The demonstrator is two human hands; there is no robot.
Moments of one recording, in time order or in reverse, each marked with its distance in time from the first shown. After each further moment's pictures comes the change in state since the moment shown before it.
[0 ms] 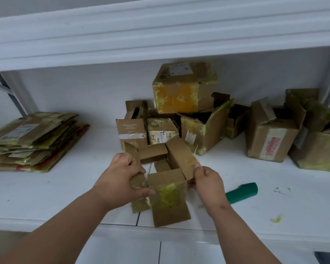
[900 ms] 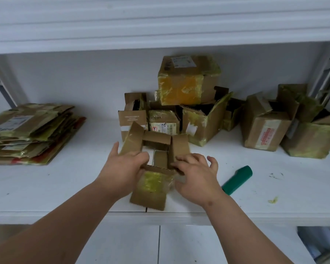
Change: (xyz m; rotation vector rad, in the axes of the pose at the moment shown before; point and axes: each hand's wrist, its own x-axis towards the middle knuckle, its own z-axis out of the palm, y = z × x) left_hand -0.014 -0.008 -0.008 0.154 0.035 0.115; right_hand -0.040 -0.022 0.019 -0.792 -0.115 -0.518
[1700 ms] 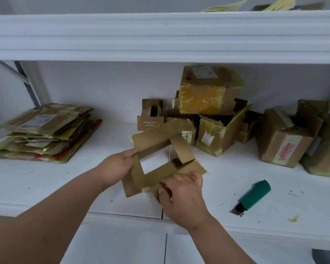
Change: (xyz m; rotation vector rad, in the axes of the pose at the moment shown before) left_hand -0.013 -0.059 -0.026 -0.524 -0.196 -0.422; right_hand 0.000 -0.065 0.050 0.114 0.254 -0.192
